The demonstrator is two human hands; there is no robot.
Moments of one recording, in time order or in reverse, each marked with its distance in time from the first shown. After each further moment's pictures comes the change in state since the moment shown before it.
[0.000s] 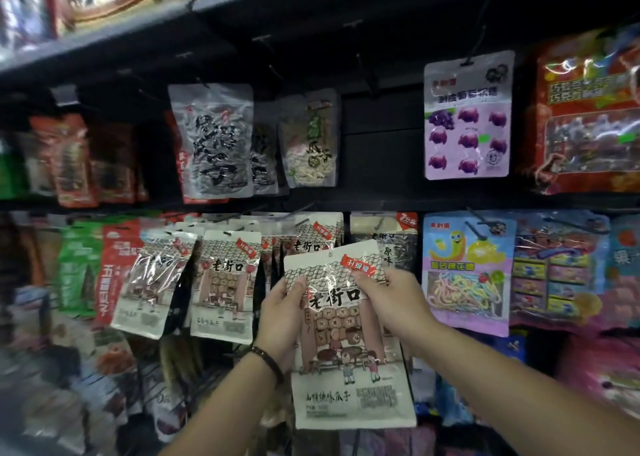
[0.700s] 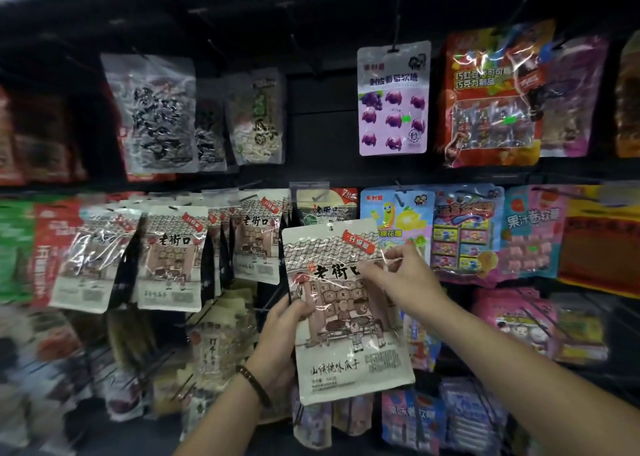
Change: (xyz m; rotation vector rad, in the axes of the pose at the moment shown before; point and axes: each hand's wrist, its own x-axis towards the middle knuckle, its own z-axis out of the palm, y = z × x) left_hand -0.105 -0.054 0.050 0.053 -0.282 -0.158; right_hand -0.073 0.016 -0.121 -0.174 0.053 0.109
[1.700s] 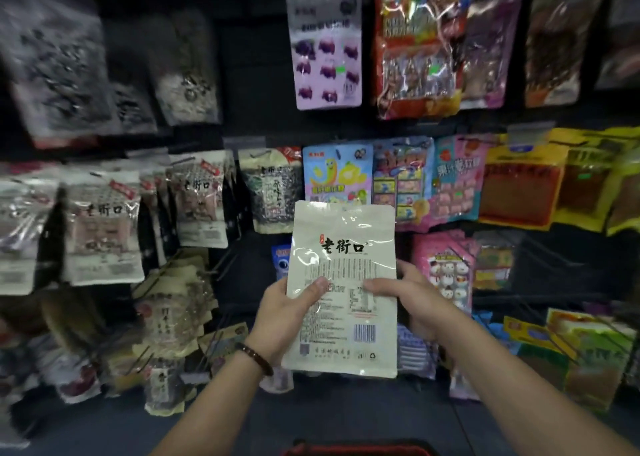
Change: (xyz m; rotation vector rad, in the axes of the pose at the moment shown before) left_hand -0.039 -0.045 0.065 0.173 -0.167 -0.009; right_hand -0.077 0.101 -0.056 0.482 -0.151 0.224
